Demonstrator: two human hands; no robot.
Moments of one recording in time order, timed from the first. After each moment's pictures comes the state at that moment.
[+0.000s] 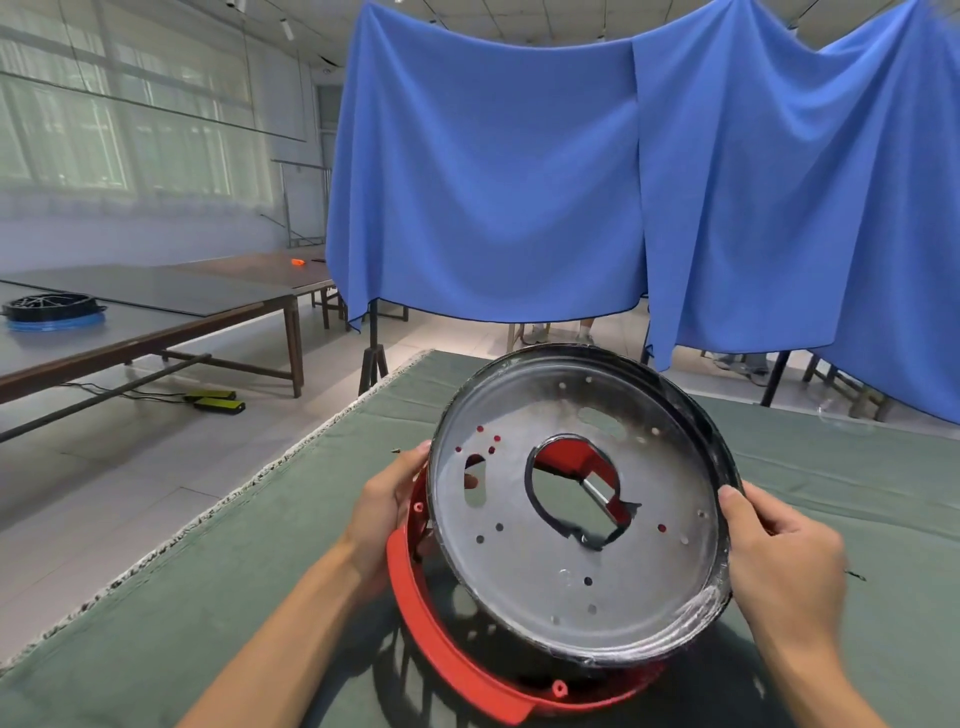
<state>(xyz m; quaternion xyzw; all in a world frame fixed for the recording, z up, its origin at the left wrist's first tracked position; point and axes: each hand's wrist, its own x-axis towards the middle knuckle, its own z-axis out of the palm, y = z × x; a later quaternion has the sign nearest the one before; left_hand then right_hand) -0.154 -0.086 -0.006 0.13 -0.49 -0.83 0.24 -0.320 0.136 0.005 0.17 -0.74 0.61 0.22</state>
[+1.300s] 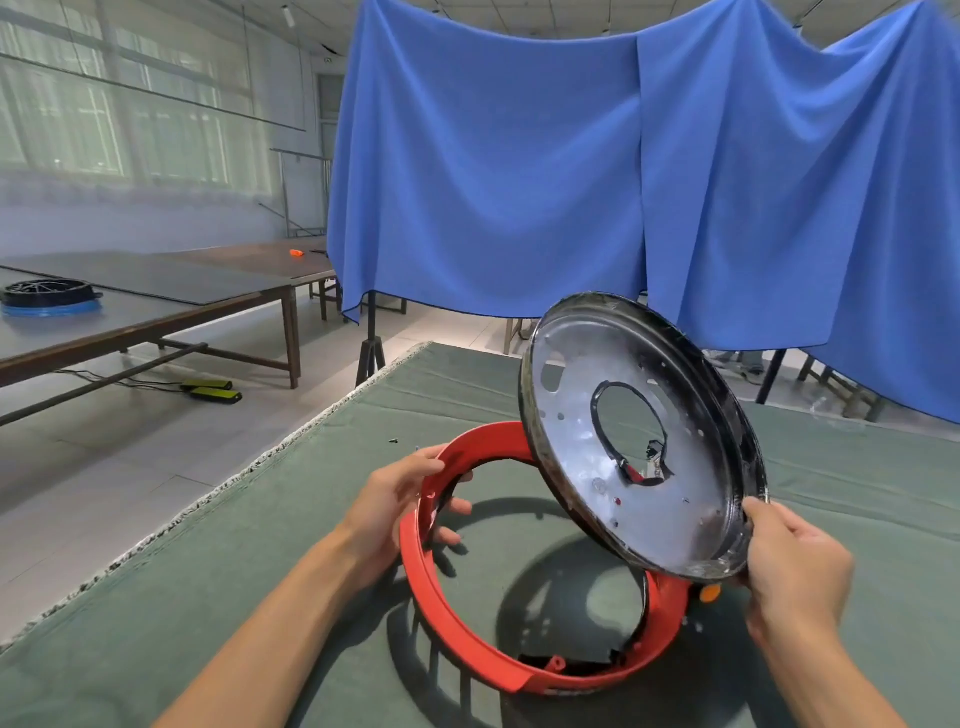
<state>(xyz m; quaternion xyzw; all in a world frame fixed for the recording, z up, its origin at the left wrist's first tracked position) -0.156 -0.091 -0.009 0.14 -0.53 -0.82 0.19 -0.348 0.137 -0.016 0.02 -0.66 0.75 0.08</state>
